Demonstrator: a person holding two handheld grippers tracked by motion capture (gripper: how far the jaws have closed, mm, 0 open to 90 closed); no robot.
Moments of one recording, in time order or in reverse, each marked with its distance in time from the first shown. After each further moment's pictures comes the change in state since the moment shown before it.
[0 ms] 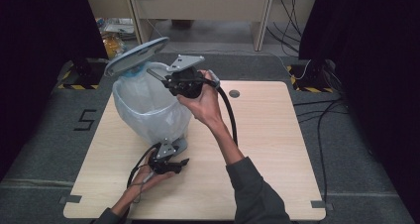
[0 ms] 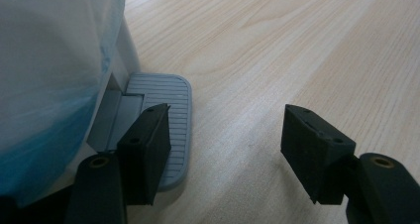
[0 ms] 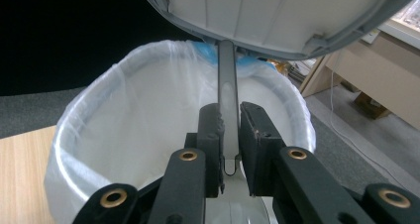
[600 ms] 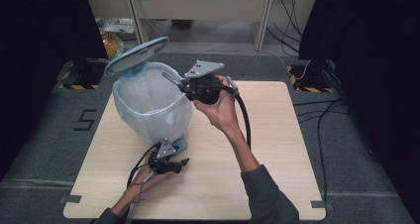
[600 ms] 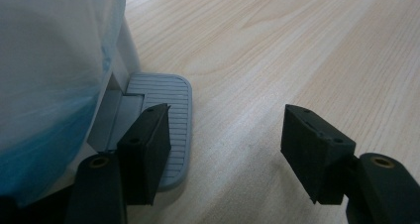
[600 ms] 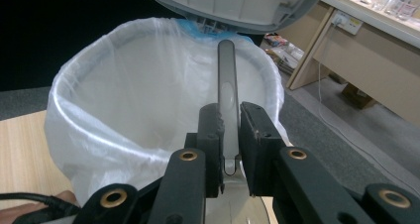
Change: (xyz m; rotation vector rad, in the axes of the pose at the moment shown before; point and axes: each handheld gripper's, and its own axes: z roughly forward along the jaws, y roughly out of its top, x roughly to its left) left arm 0.000 0.000 0.000 -0.002 0.002 -0.002; right arm -0.010 -0.026 -0.033 0.008 -0.036 0.013
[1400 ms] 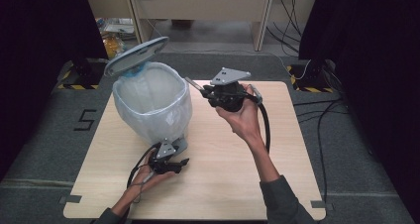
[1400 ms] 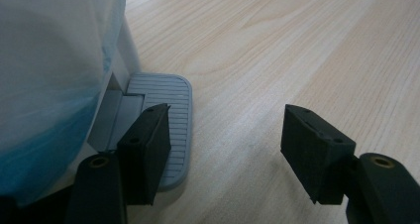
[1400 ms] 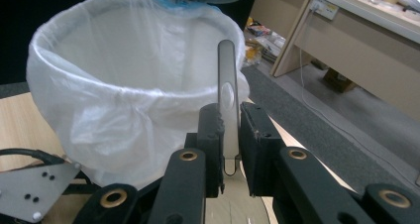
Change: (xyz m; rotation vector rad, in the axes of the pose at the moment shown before) left arm -0.001 0.000 0.000 -0.004 0.000 -0.006; right arm -0.015 -0.033 -0.040 0.019 -0.061 0.032
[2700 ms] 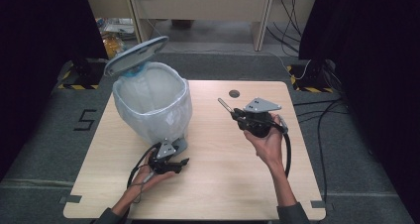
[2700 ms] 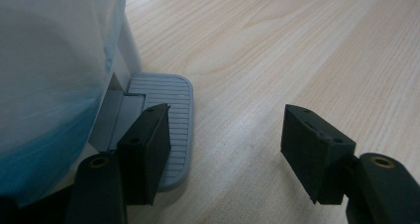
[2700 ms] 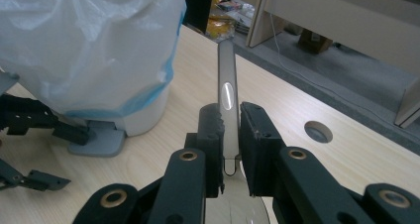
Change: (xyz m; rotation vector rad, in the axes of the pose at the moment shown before) left arm 0.000 0.000 0.000 0.002 0.009 0.012; right arm -0.019 -0.110 -0.026 0.041 -0.102 0.140
